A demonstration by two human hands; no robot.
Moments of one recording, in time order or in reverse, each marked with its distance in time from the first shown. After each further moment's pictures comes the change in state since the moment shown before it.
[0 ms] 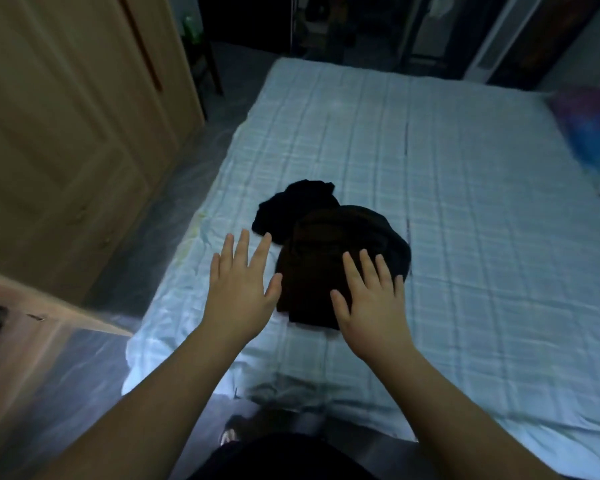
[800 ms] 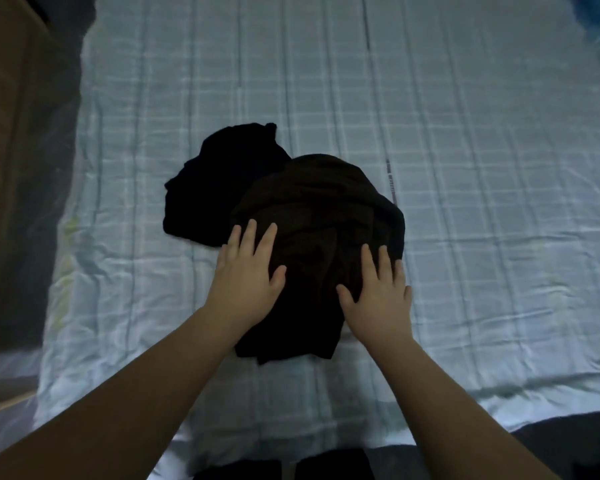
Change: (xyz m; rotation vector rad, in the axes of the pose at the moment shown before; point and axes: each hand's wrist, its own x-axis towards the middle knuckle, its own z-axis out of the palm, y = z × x) left_hand 0.231 0.008 0.214 -0.100 -0.402 0.196; right_hand 0.173 0.113 0.153 0.085 -0.220 0.570
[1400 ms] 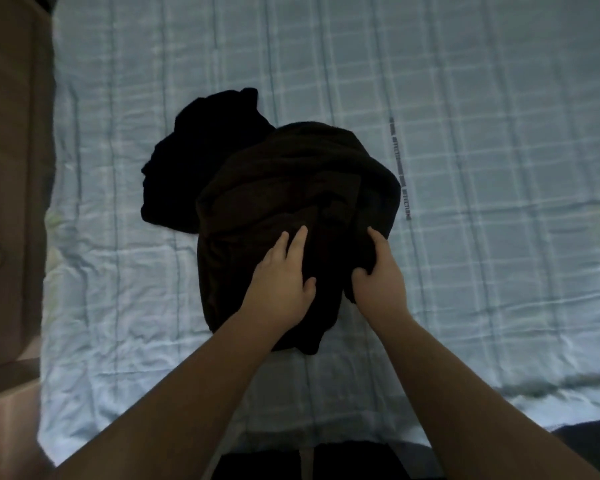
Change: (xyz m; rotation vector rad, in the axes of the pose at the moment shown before) left_hand 0.016 0.083 0.079 -0.143 -0.179 -0.062; right_hand 0.052 0.059 0.027 0.768 -0.039 0.138
